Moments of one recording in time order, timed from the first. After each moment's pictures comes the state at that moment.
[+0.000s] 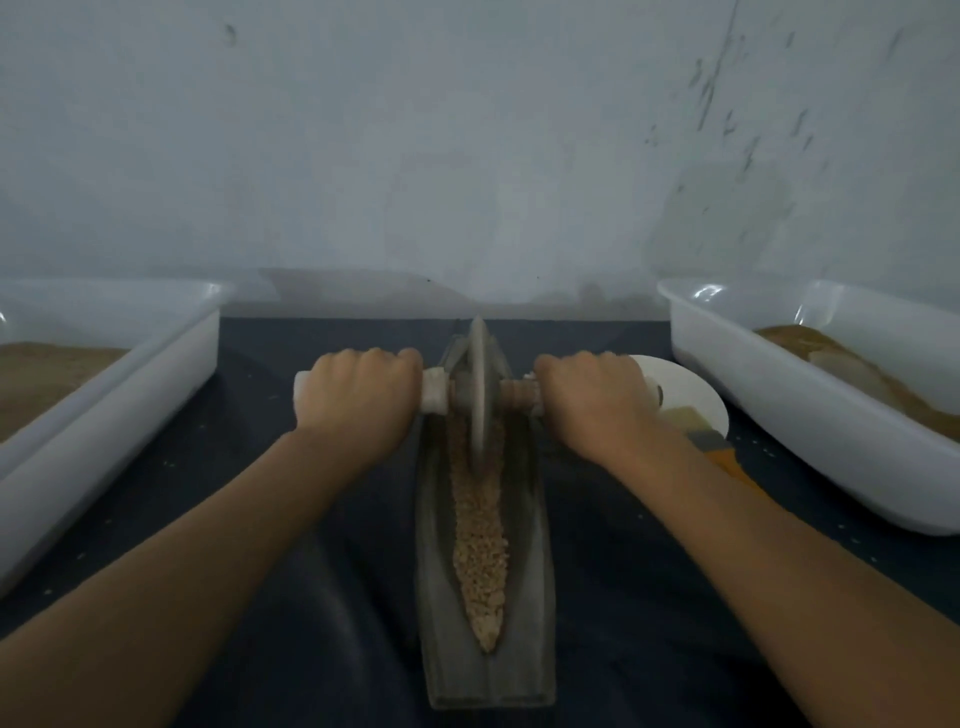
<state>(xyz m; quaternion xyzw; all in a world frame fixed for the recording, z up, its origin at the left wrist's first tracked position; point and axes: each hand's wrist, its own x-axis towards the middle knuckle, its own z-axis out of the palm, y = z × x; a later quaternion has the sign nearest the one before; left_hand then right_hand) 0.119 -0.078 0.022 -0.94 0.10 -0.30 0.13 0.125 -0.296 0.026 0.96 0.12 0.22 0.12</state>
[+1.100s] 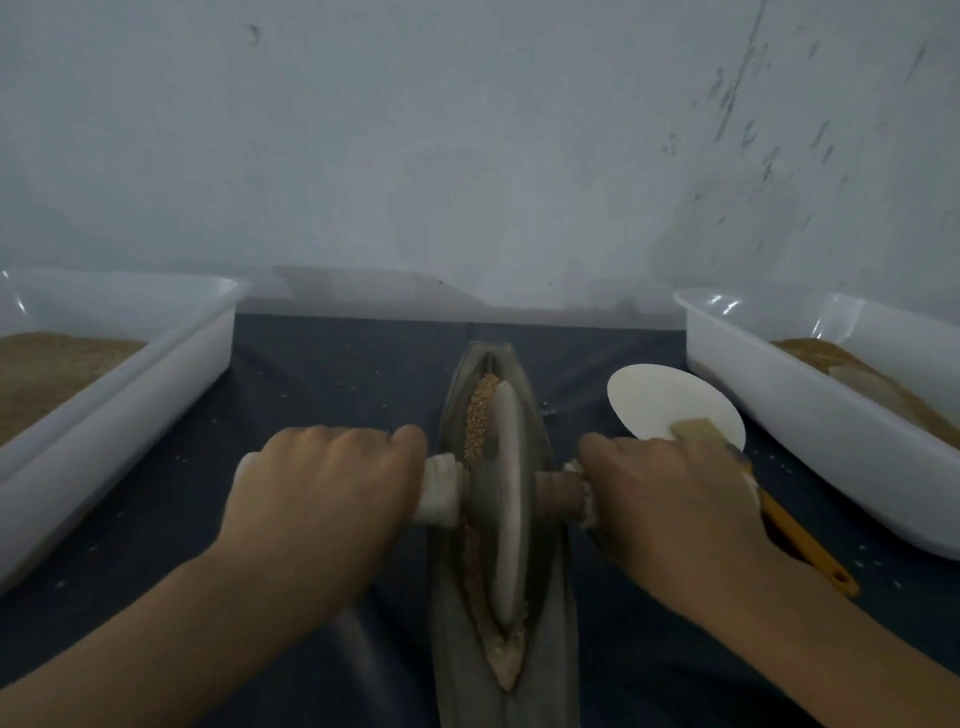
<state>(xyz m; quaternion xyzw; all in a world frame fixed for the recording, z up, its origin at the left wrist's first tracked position) 0.023 -0.058 0.023 -0.95 0.19 -0.22 0.13 0.029 -0.309 0.020 0.93 0.21 0.28 0.09</state>
